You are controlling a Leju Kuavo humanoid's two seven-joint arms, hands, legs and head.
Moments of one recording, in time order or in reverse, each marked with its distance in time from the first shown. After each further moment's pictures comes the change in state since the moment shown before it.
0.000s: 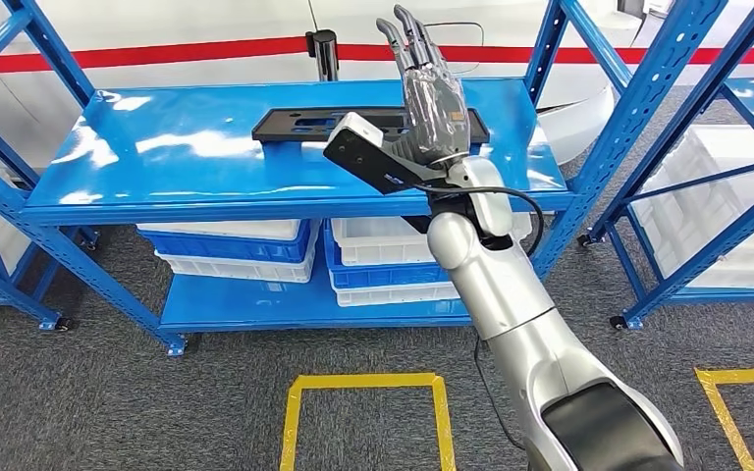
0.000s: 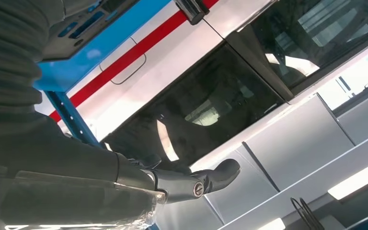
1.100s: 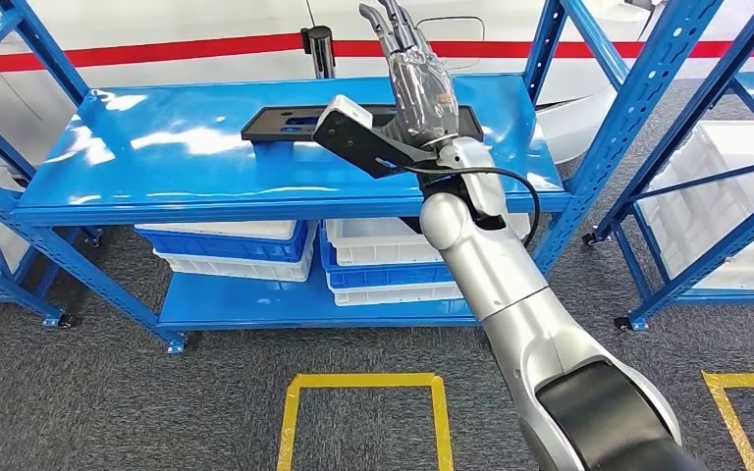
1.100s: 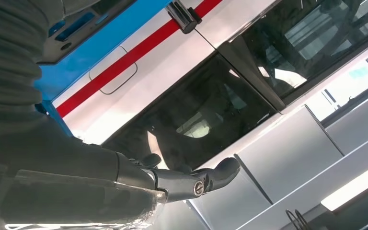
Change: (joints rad) left arm 0.001 -0.002 0.074 0.002 0.052 -0.010 -0.030; right arm -0.080 0.024 0.002 0.100 -0.044 0.012 -0.046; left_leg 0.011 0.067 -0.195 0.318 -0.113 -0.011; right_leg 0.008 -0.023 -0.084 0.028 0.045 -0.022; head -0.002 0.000
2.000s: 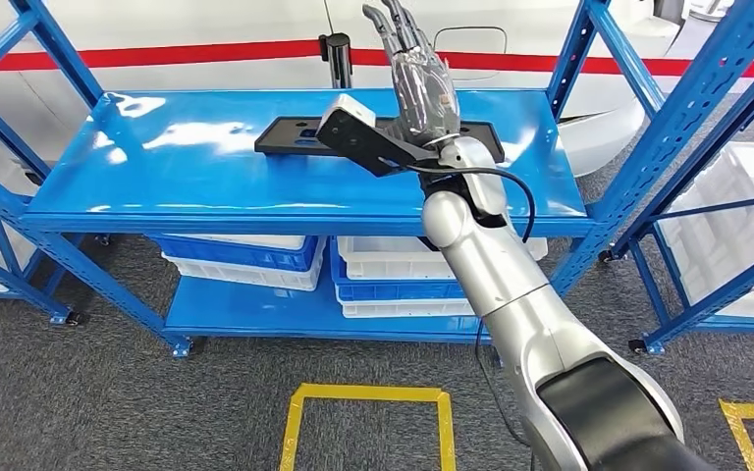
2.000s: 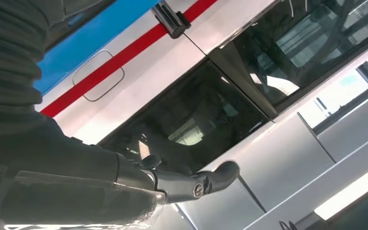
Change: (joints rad) left arm -0.002 -0.004 0.002 0.003 0.003 0.001 -0.001; right arm -0.012 -0.005 0.001 0.029 -0.017 -0.014 -0.010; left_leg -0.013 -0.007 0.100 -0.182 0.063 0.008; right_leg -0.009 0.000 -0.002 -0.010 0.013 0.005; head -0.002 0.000
